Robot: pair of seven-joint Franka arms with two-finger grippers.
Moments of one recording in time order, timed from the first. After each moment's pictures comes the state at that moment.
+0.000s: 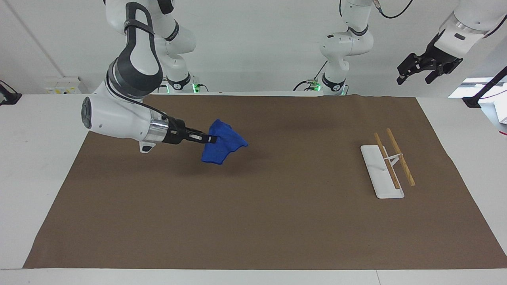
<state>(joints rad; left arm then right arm) 0.04 -0.11 -0.08 -1.49 -0.03 1.28 -0.03 0.07 0.31 0.07 -1.58 0.89 1.62 0.61</state>
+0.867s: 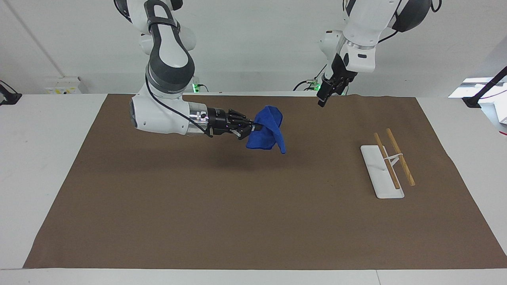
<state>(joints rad) -0.36 -0.10 -0.13 -1.75 -0.11 1.74 -1.12 0.22 0.30 0.07 -1.64 1.16 1.77 1.00</state>
